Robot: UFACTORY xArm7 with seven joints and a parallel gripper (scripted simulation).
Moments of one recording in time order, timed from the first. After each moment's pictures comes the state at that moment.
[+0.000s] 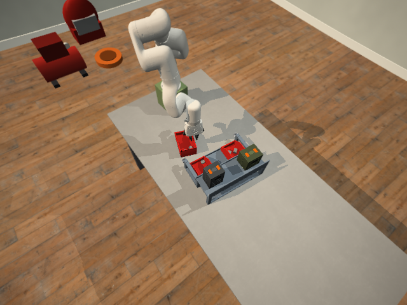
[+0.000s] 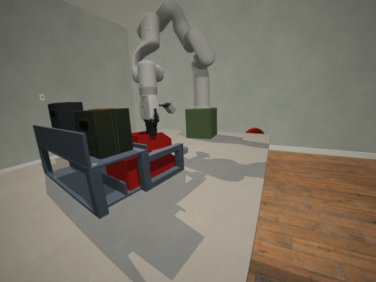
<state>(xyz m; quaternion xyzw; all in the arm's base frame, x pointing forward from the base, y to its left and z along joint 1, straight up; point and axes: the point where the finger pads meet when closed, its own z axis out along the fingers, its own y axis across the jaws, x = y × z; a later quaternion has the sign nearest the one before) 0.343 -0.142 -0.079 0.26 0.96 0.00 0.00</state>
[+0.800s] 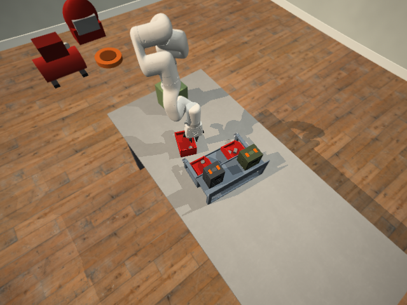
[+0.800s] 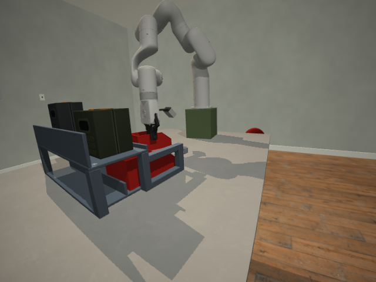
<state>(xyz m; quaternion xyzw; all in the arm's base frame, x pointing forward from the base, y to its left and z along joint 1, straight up) 0.342 -0.142 -0.098 0.26 0.96 0.00 0.00</state>
